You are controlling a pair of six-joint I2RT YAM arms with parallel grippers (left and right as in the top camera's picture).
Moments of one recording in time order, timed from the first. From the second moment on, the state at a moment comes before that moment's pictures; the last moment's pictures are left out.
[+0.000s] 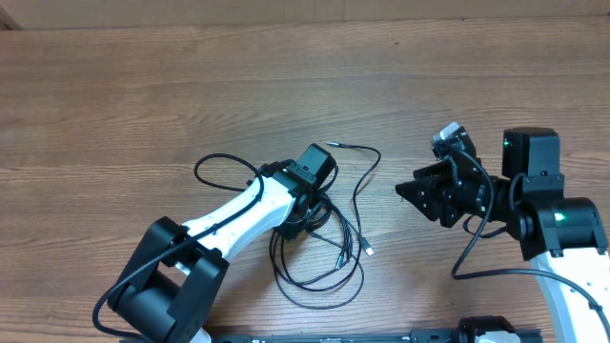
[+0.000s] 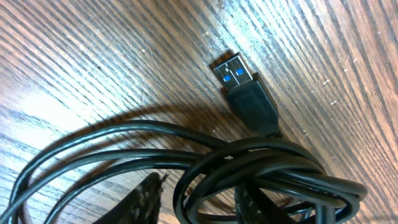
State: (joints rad) left arm -0.65 1.77 1.05 -0.75 -0.03 -1.52; right arm 0.05 1.07 1.04 -0.93 -0.71 -0.32
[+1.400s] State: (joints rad) left arm -0.62 1.52 1.29 -0.75 0.06 -0.42; right arm 0.05 1.12 1.04 -0.95 -0.74 -0.30
